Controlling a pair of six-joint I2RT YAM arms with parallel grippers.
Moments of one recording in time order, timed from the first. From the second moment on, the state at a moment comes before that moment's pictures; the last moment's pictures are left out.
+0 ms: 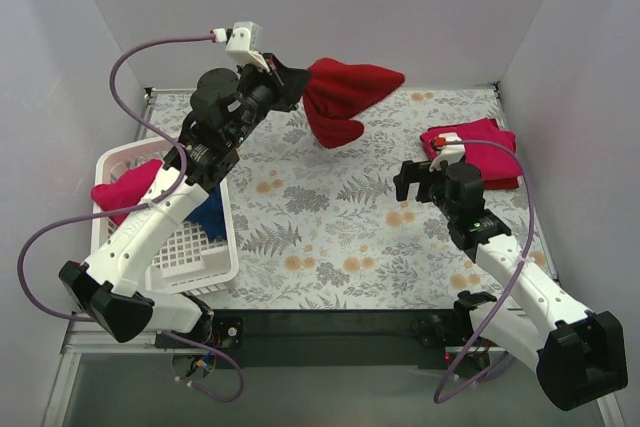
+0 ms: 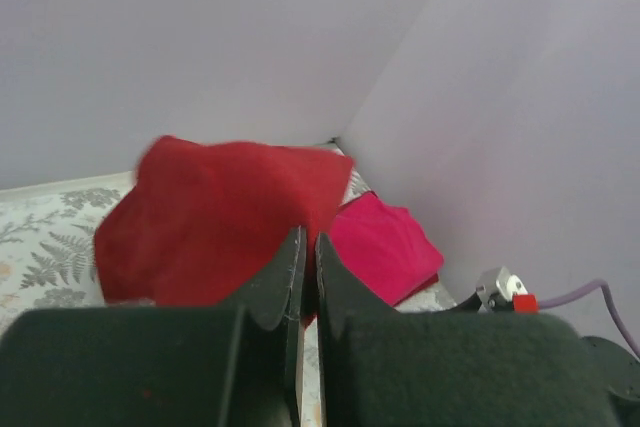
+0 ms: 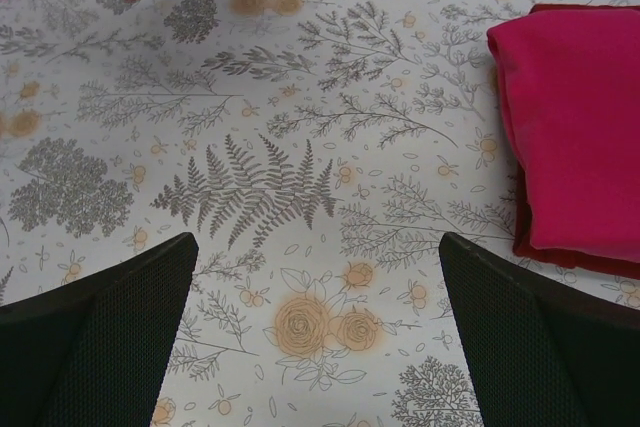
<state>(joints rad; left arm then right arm) -0.61 1.34 1.54 -0.12 -0.06 -0.42 0.36 0.96 0.57 0.04 0.02 0.15</state>
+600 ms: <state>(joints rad) -0.61 1.45 0.95 -0.03 -0.17 -0.56 0.36 1.03 0.56 0.04 0.09 0.15</state>
